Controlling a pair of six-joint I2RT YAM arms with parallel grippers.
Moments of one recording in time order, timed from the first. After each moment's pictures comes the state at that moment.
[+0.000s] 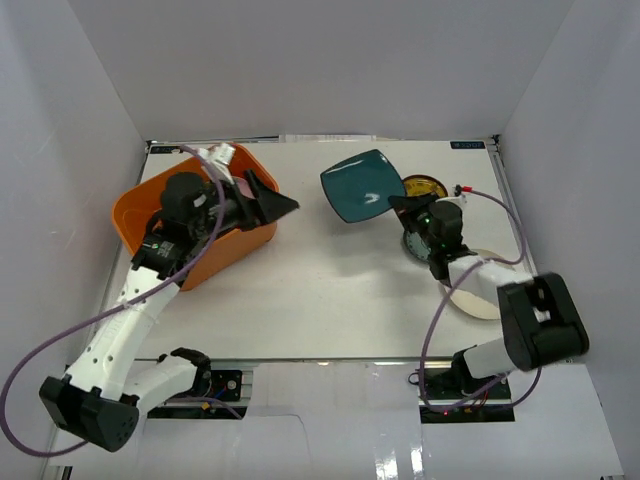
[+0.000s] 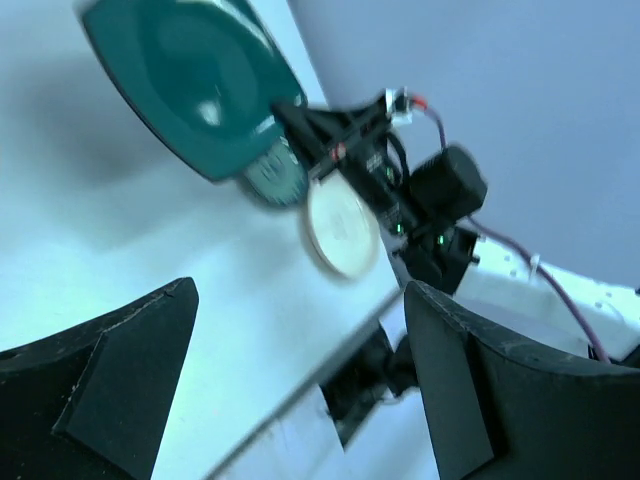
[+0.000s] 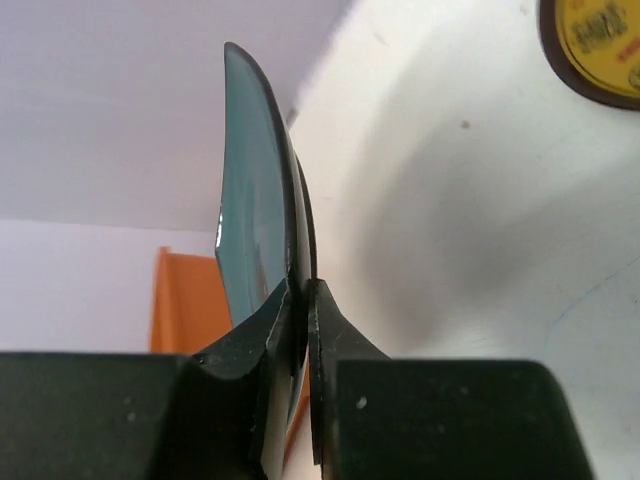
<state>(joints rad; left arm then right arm) -0.25 1.00 1.10 -0.30 0.48 -0.72 0.34 1.52 0.64 0.65 0.05 1.19</state>
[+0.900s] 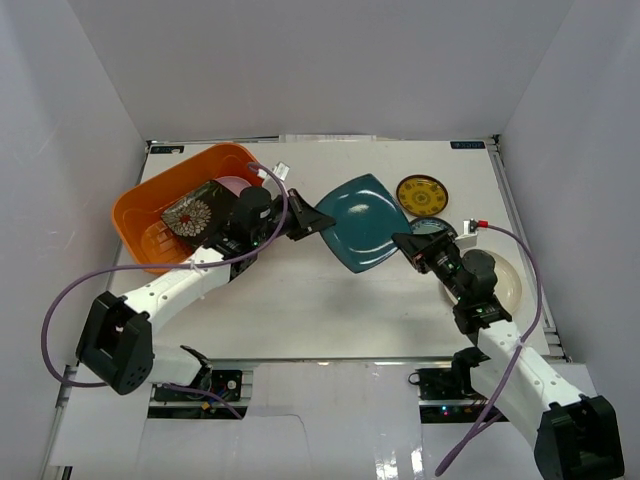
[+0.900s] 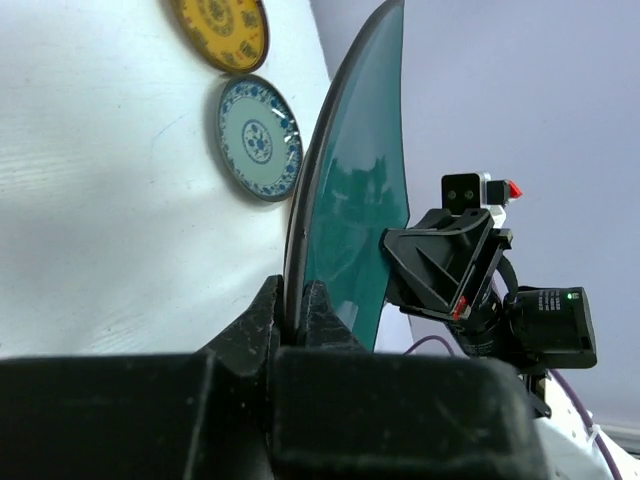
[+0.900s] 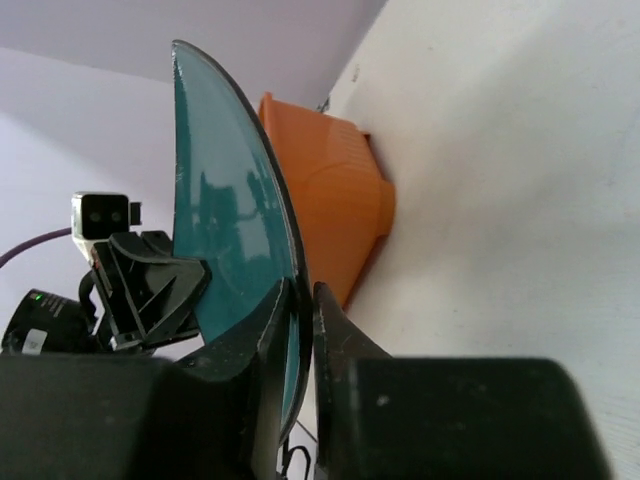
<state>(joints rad) -0.60 1.35 0.91 0.19 0.31 -0.93 0.31 0.77 0.27 0.42 -0.23 1.25</state>
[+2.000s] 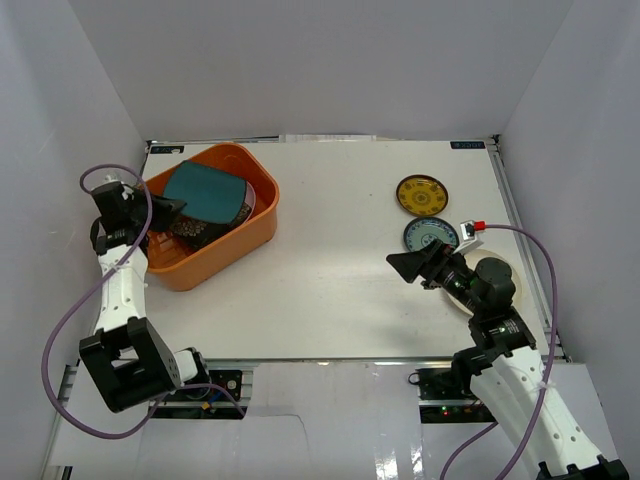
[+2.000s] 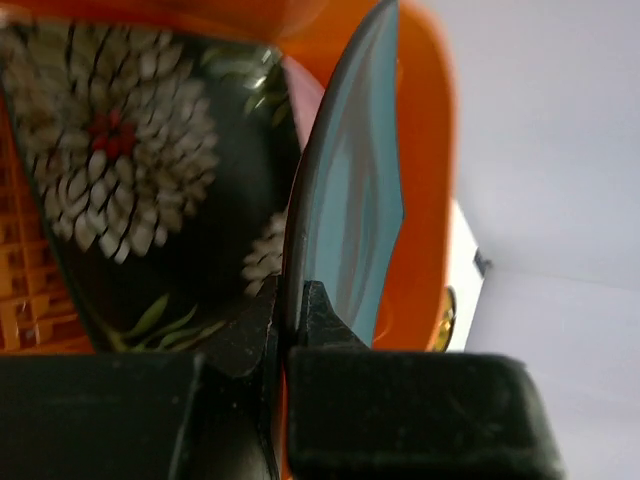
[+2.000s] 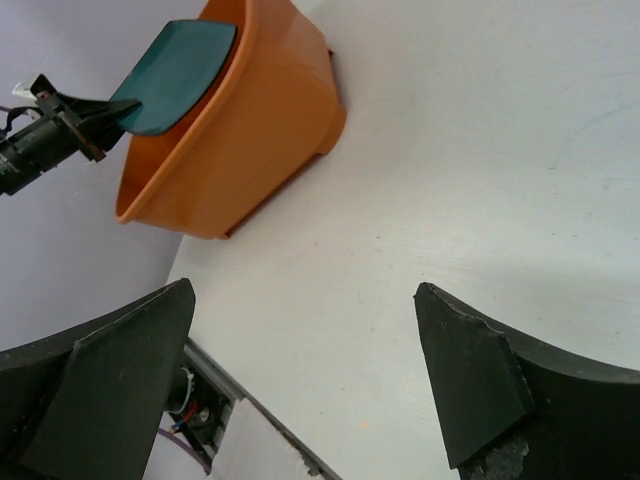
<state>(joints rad) 0.38 1.23 0.99 -0.24 0.41 -0.83 0.32 0.46 0.39 -0.06 -0.40 0.79</state>
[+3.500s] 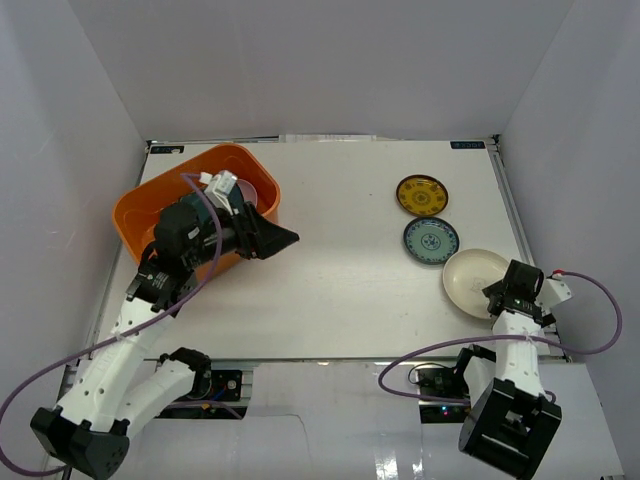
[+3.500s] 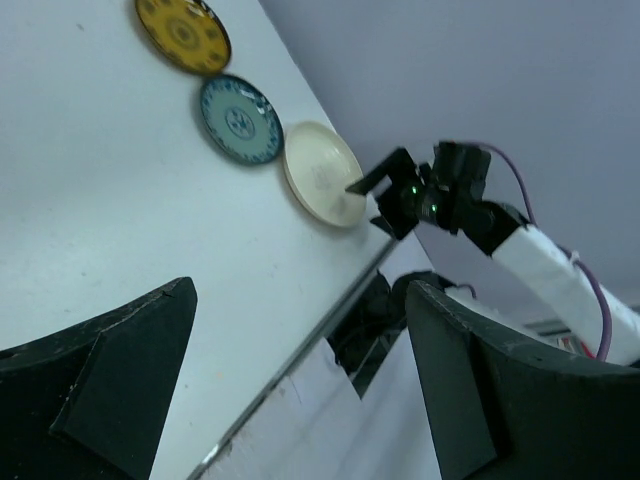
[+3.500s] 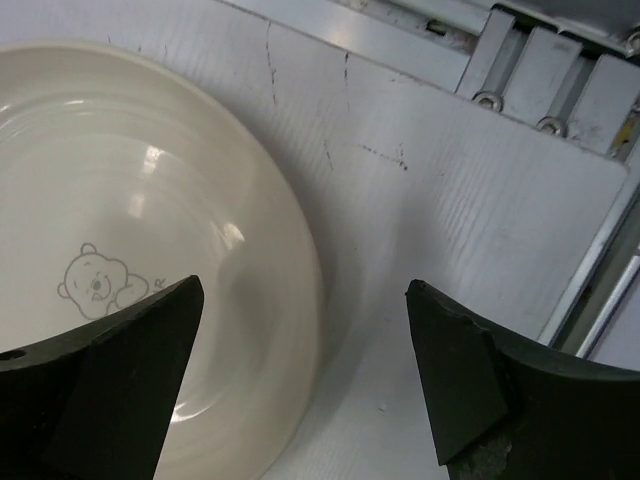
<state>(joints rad) -0.34 0.83 0.91 -0.22 0.58 -0.68 -0.40 0.80 0.36 -0.47 0.42 0.62</state>
